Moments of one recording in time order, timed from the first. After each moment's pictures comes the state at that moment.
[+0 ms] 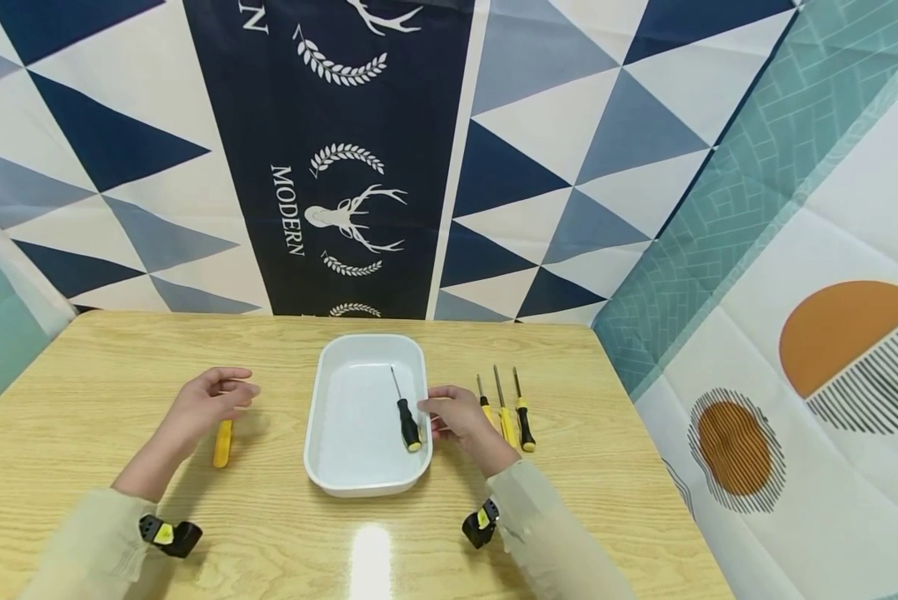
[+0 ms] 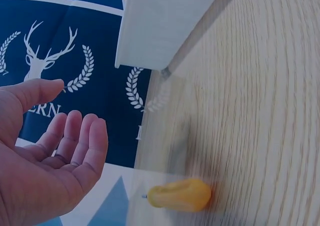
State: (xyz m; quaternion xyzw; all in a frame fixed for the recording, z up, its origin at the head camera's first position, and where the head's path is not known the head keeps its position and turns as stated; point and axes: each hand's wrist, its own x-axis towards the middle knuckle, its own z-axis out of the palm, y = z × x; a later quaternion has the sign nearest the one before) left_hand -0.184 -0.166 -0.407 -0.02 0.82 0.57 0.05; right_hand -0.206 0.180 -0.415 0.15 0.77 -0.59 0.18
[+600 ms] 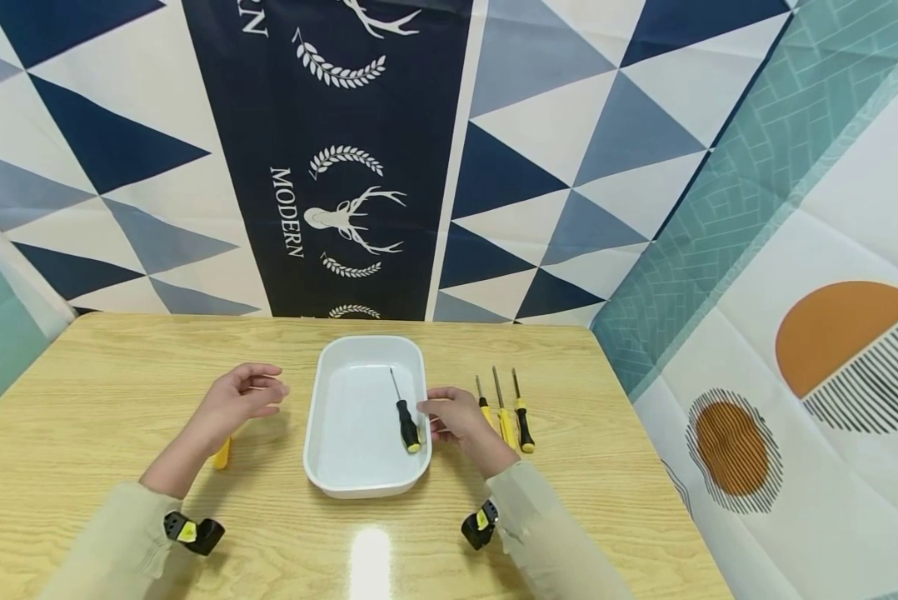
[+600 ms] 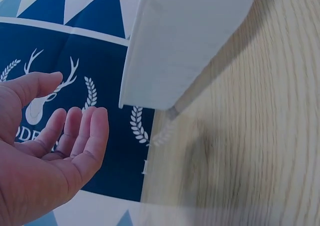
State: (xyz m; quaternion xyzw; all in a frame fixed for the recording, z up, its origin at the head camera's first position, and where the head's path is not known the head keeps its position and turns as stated) left_hand -0.189 -0.135 -0.400 0.01 0.78 0.62 0.08; right_hand -0.197 0.177 -0.400 0.13 0.77 -0.59 0.19
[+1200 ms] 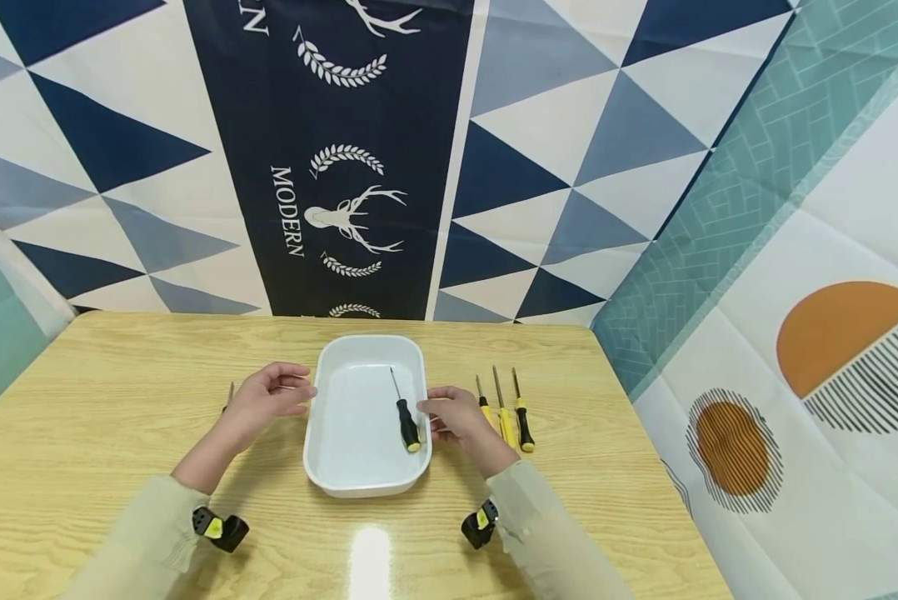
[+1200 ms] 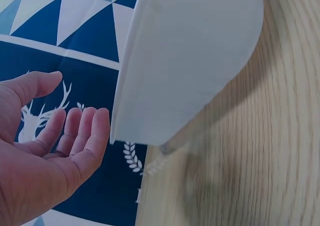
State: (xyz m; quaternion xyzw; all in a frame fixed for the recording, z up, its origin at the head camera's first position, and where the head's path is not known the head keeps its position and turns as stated) left_hand -0.193 -0.105 -0.399 0.02 0.77 0.63 0.10; right_hand -0.206 0.180 -0.418 0.14 0.77 -0.60 0.18
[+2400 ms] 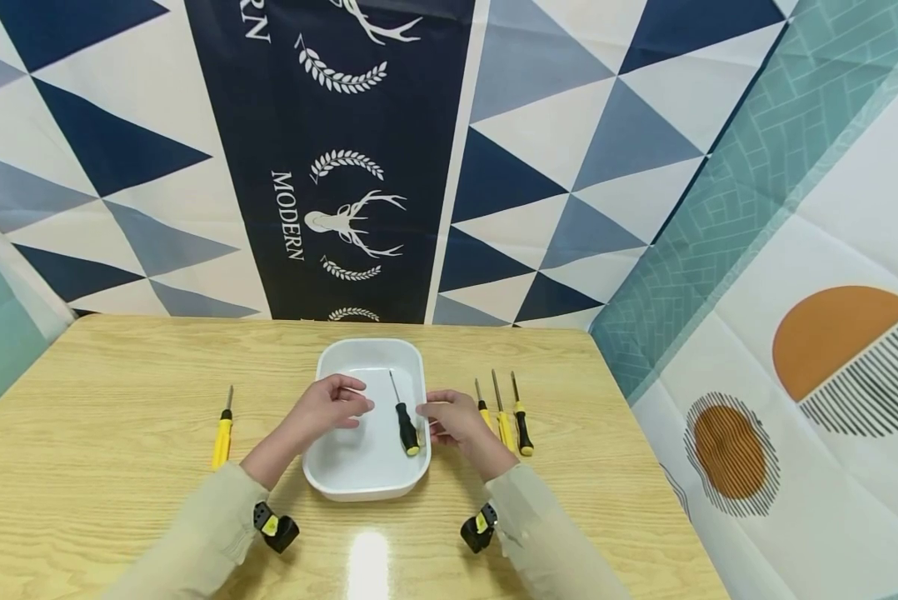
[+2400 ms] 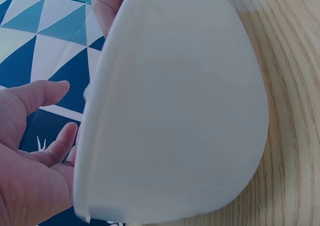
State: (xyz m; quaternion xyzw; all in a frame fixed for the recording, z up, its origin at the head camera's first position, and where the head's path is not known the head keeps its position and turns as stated) left_hand -0.199 -0.032 -0.403 -0.02 0.78 0.61 0.14; right_hand -0.205 0.180 -0.415 0.14 0.77 -0.59 0.17
